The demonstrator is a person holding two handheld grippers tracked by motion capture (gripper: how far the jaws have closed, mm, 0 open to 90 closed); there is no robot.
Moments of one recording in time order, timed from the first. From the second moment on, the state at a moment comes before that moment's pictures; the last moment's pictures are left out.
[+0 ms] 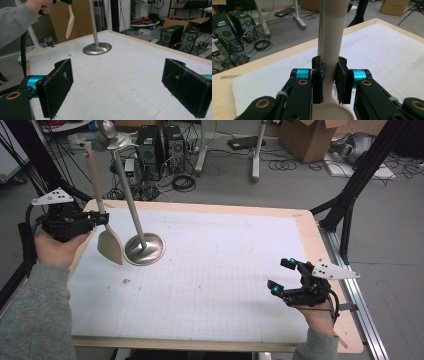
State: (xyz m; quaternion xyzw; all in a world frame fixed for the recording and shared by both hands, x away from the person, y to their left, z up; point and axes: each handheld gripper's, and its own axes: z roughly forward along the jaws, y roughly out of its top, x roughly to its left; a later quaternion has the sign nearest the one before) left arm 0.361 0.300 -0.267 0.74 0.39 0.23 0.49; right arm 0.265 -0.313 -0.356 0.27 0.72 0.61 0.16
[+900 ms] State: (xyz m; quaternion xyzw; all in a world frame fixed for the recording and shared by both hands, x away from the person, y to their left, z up) left arm 0.345 0.306 -0.275 0.73 0.37 0.25 0.52; right arm 0.263 -0.313 -0.355 0.27 0.73 0.61 0.16
